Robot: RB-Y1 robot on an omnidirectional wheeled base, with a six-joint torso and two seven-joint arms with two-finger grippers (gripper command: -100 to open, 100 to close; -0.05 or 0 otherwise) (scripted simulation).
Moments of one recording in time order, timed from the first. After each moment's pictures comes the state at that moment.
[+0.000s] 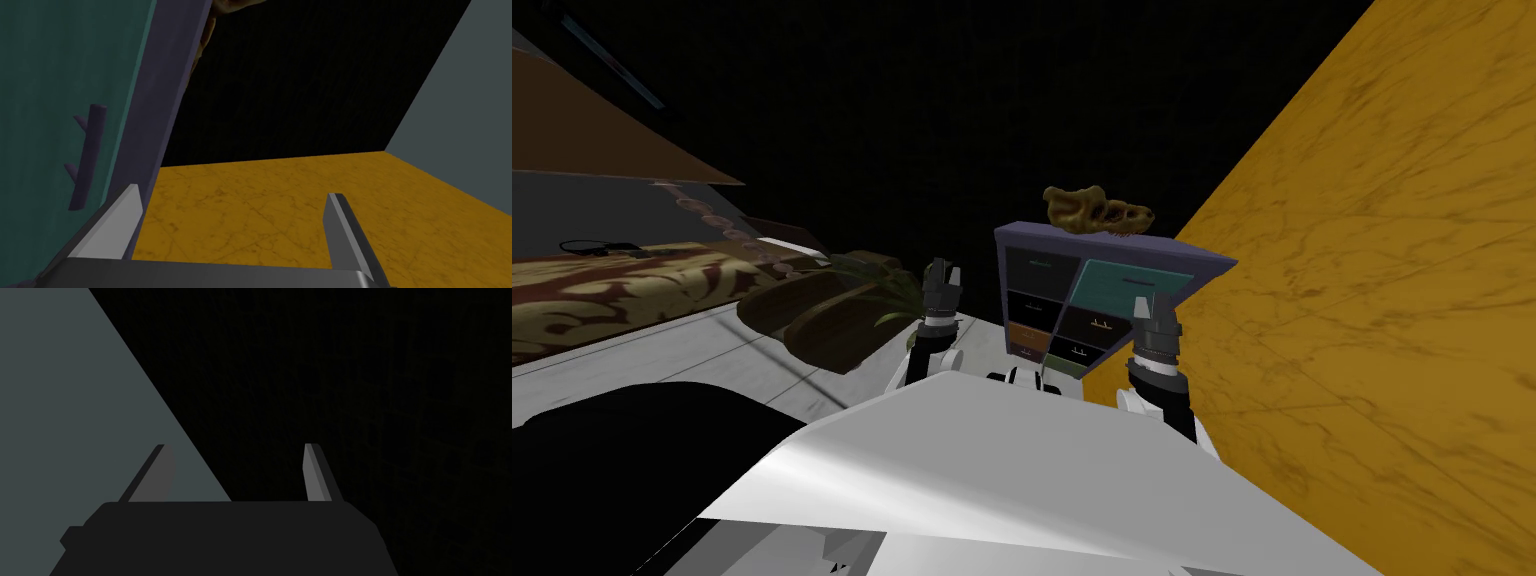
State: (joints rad) left arm 0.48 0.01 0.00 -2.24 -0.03 -0.61 -0.03; right arm 0.49 -0.15 -0.04 -2.21 0.05 -0.63 0.17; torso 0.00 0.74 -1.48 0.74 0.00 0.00
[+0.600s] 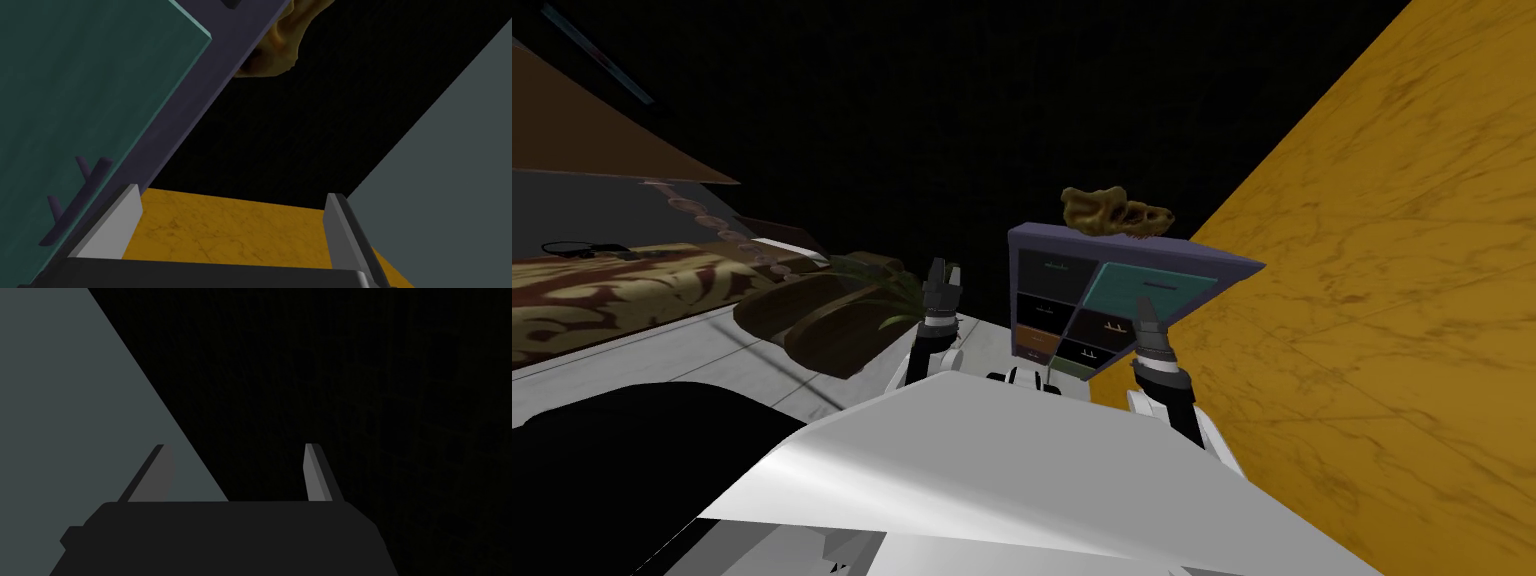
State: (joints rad) left arm 0.48 0.01 0.00 -2.24 -0.03 -0.61 -0.03; right arm 0.46 -0.24 -0.10 -2.13 0.12 -0.62 0.33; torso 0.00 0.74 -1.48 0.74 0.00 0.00
